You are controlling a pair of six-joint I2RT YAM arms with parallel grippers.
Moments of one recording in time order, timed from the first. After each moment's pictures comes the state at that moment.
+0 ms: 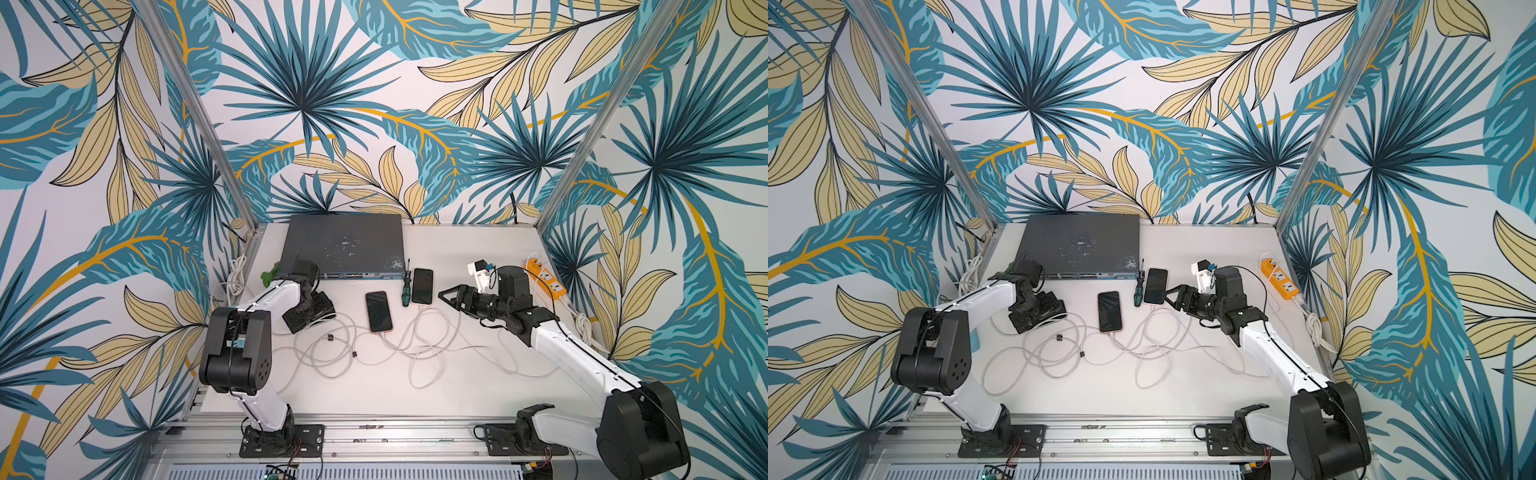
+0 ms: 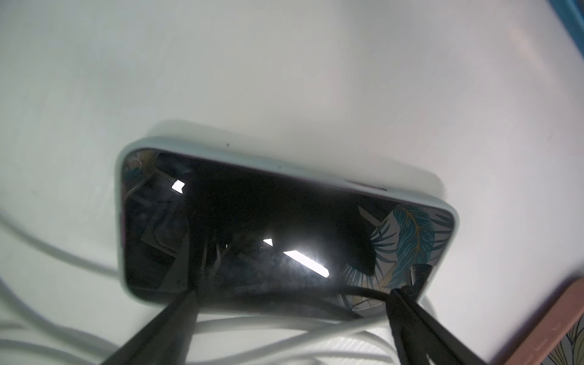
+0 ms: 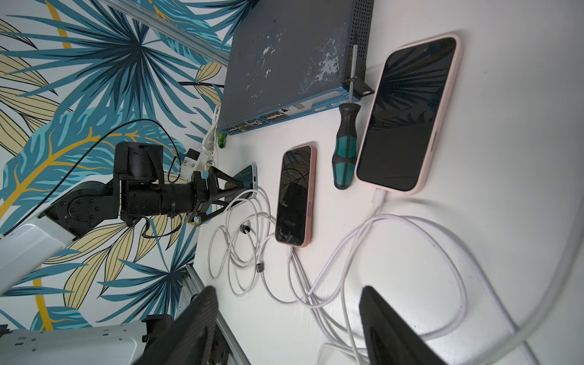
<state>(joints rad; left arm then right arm) -0.09 1.69 1.04 -0.73 0.01 -0.78 0.84 1.23 0.75 -0.13 -0.63 0.64</state>
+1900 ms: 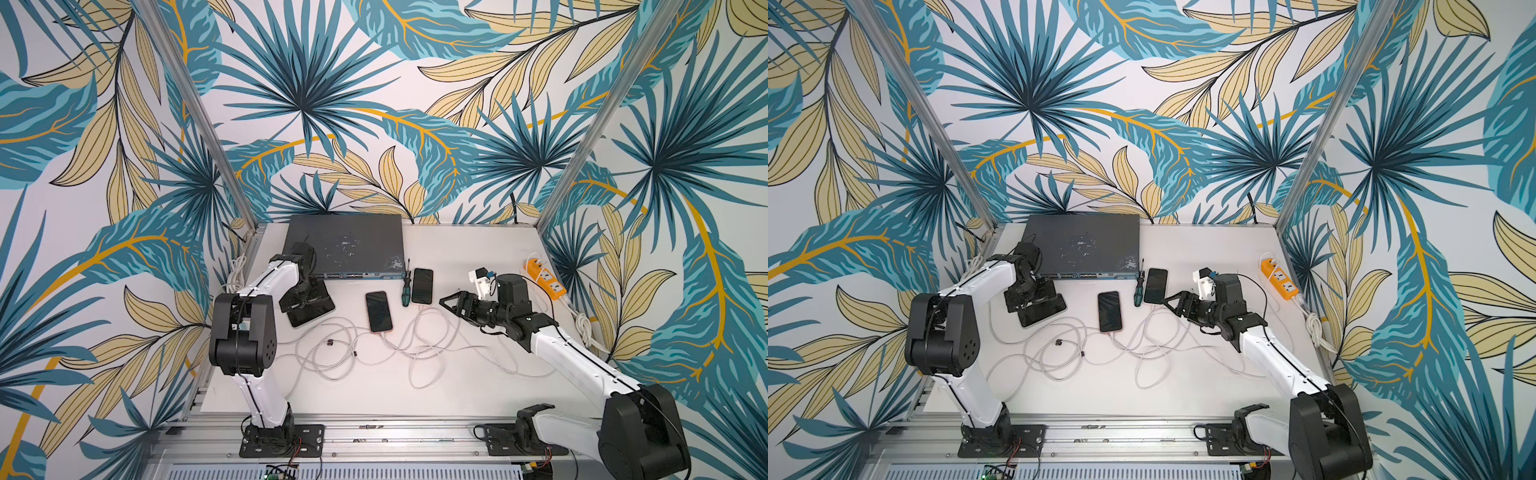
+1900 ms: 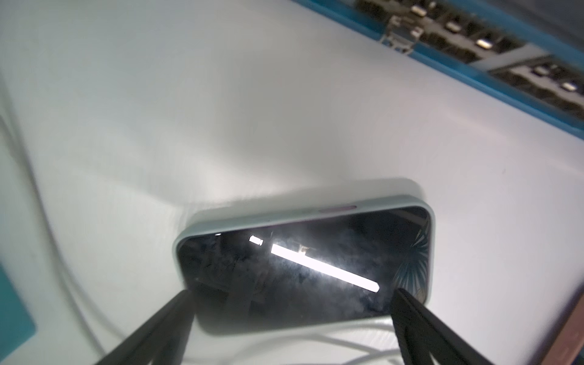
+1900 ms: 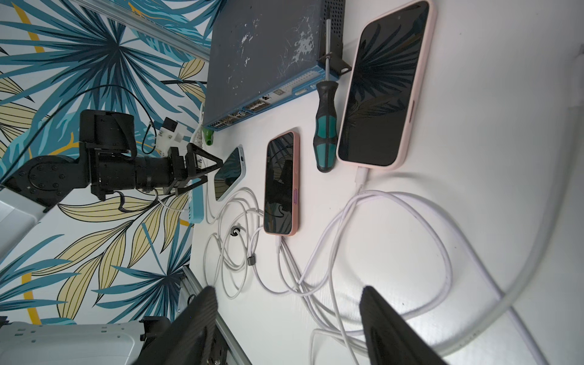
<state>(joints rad) -0.04 1.83 1.35 -0.90 -0.07 -0.42 0.84 1.22 0.69 -0.13 -0.60 0.67</state>
